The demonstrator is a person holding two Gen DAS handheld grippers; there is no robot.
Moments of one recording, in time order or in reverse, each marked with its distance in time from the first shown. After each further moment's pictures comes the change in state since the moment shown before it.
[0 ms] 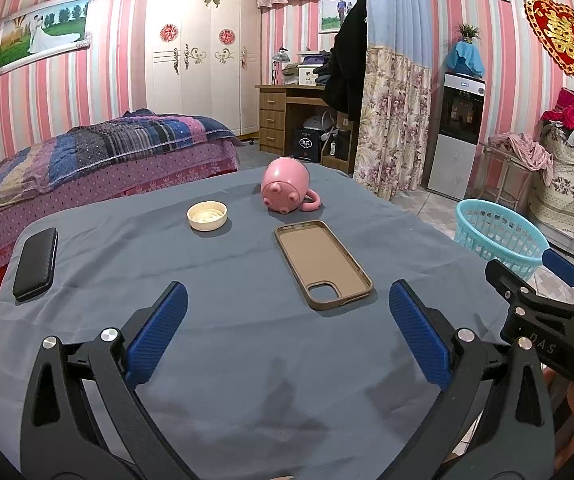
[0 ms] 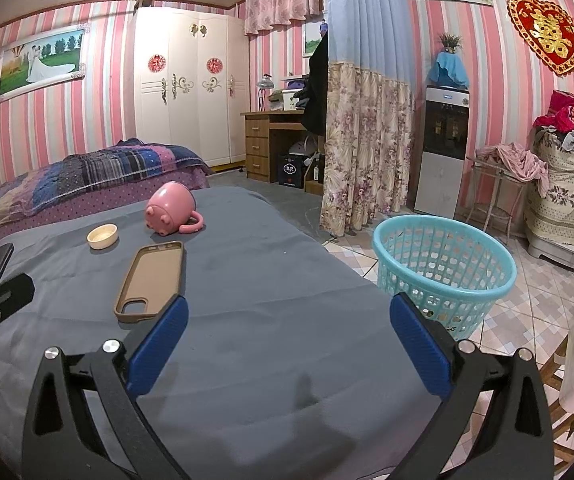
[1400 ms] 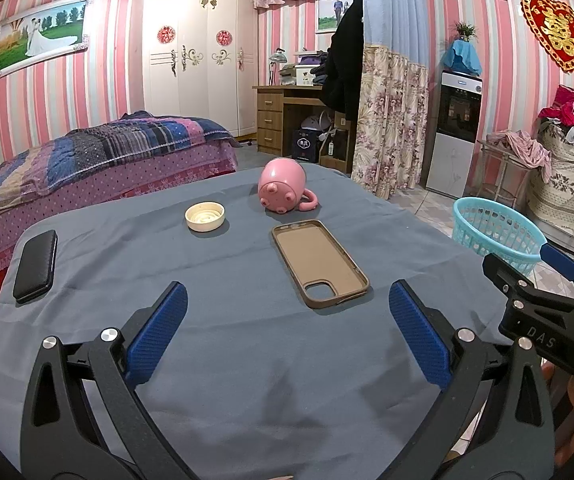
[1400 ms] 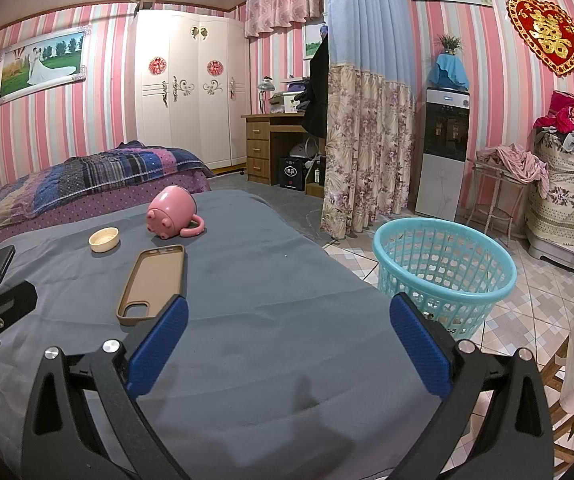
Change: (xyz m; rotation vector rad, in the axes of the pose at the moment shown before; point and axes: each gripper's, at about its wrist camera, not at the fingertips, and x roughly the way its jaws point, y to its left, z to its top) left arm -0.002 -0.004 -0.003 0.015 -0.003 -0.005; right arm -0.001 -0.002 0.002 0.000 -0.008 0.004
